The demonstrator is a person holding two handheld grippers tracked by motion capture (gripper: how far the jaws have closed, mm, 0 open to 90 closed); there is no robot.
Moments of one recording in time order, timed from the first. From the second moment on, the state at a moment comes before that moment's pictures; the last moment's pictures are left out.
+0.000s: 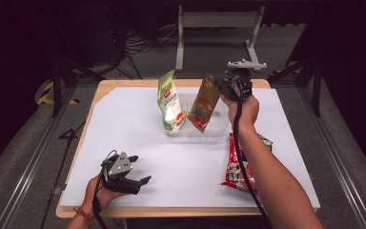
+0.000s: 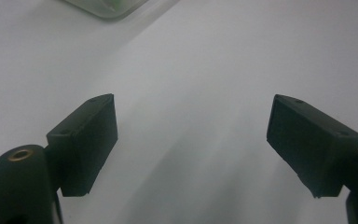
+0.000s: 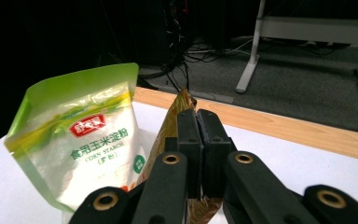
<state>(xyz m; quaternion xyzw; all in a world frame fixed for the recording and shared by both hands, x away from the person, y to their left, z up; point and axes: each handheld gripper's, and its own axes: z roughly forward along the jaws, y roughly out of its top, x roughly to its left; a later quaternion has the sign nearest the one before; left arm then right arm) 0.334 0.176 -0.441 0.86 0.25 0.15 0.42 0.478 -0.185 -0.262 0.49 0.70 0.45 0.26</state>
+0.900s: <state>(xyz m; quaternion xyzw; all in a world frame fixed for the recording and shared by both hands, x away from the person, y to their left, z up) 0.333 0.177 -0.440 0.86 0.24 0.16 0.42 0.492 -0.170 -0.257 0.52 0.66 0.47 0.27</state>
